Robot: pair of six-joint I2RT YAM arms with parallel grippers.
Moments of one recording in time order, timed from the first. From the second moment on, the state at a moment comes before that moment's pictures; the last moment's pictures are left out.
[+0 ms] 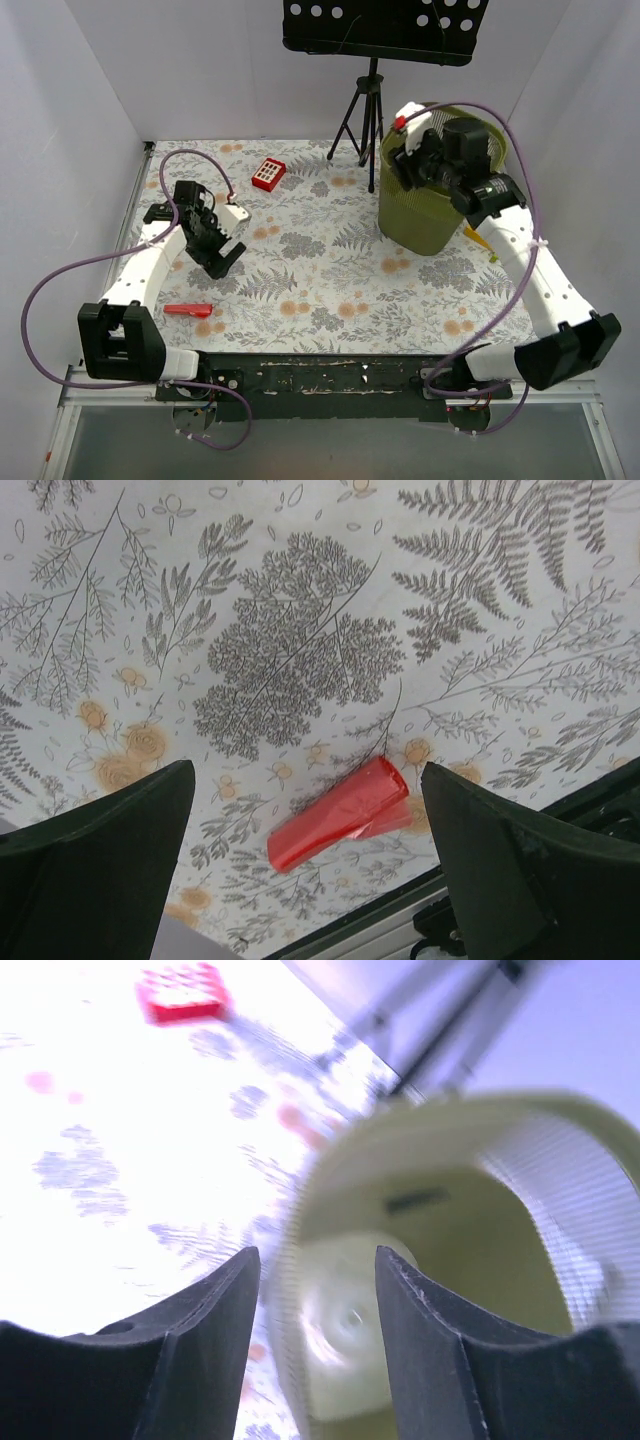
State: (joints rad) left arm -0.08 1.37 1.11 -0.96 0.20 0.69; right arm 0.33 1.37 1.48 -0.53 -0.18 -0.36
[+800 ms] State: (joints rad) left arm -0.07 1.37 0.88 -0.95 -0.06 1.07; right arm 0.48 1.43 1.17 -0.34 -0.14 -0.51
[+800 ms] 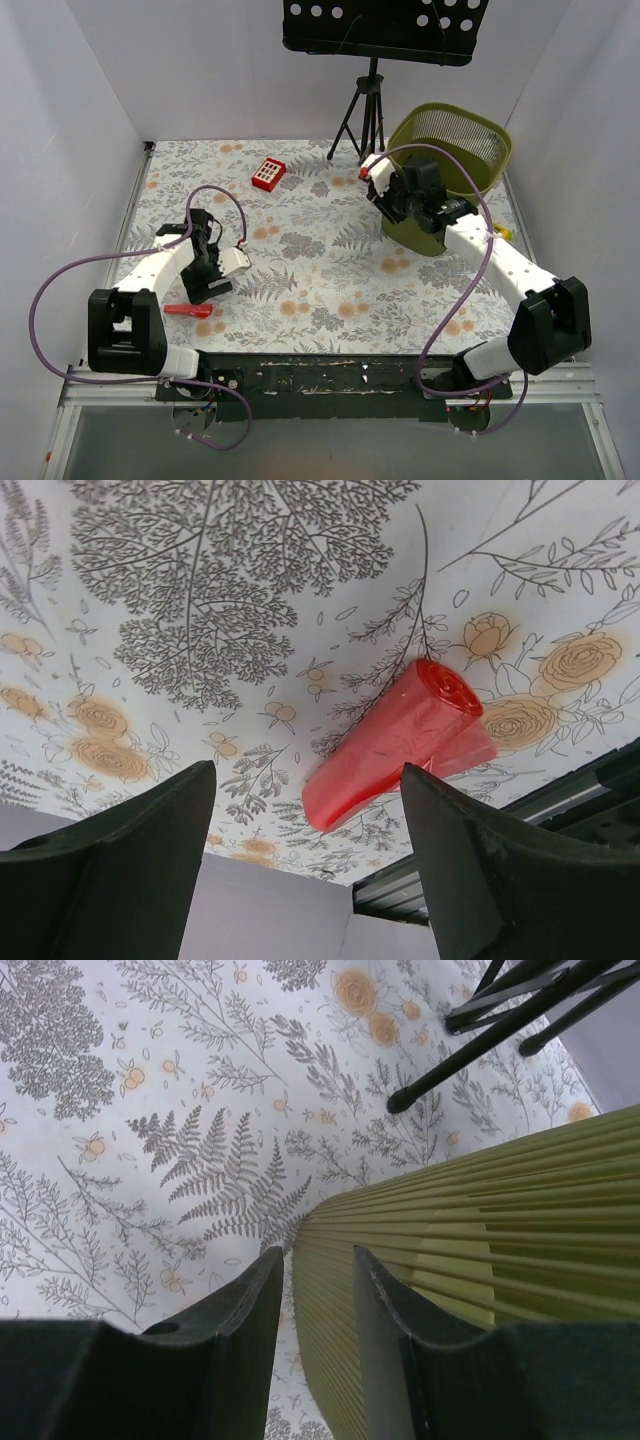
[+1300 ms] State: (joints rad) left arm -0.06 1.41 0.87 -1.01 0.03 1.24; right arm 0.37 1.38 1.08 -0.33 -0.08 -0.47
